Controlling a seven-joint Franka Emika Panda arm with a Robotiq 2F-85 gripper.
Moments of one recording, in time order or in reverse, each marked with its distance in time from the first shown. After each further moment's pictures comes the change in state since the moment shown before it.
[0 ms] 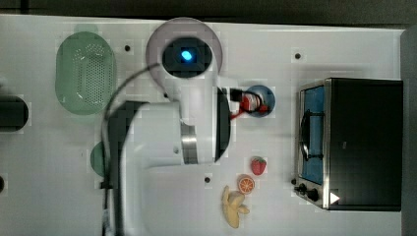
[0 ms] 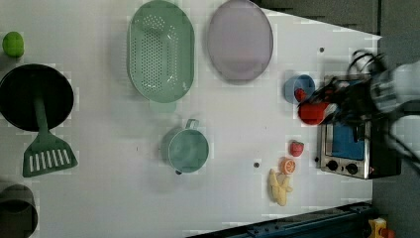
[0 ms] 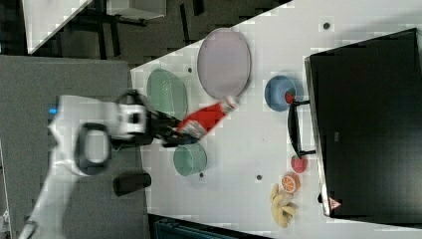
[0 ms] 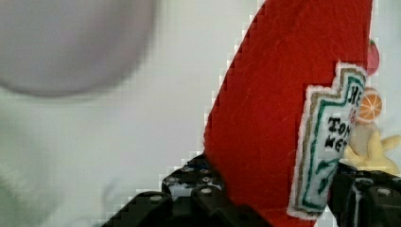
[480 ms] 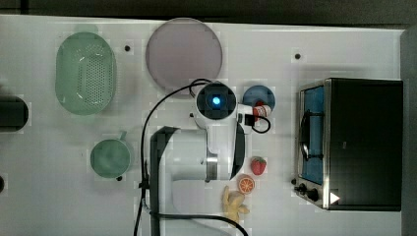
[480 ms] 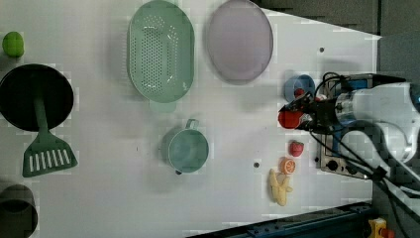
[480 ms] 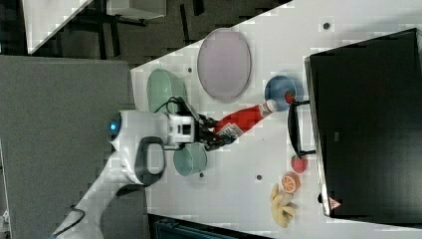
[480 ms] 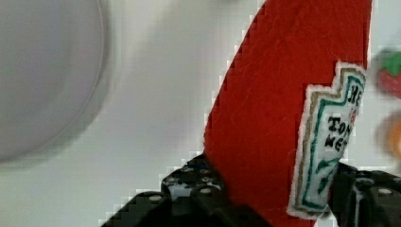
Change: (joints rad) arm -0.036 0.065 -0.037 -0.256 -0.005 0.408 -0.004
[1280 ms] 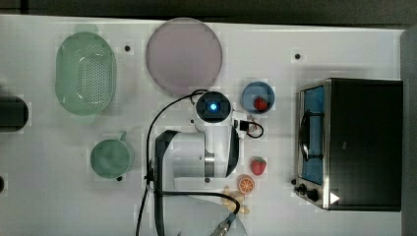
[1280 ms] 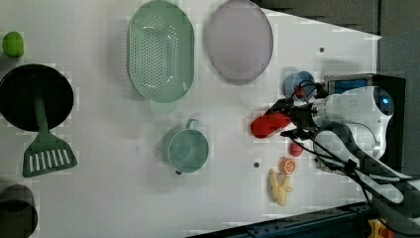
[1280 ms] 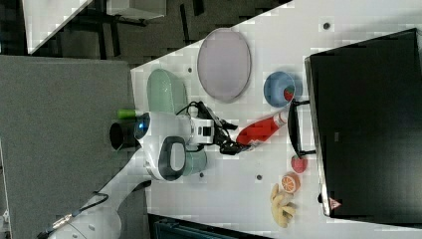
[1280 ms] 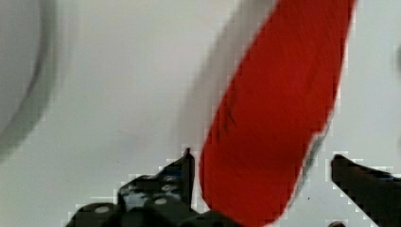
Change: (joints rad) arm 0.022 0.127 -0.013 -0.012 0.012 0.094 0.002
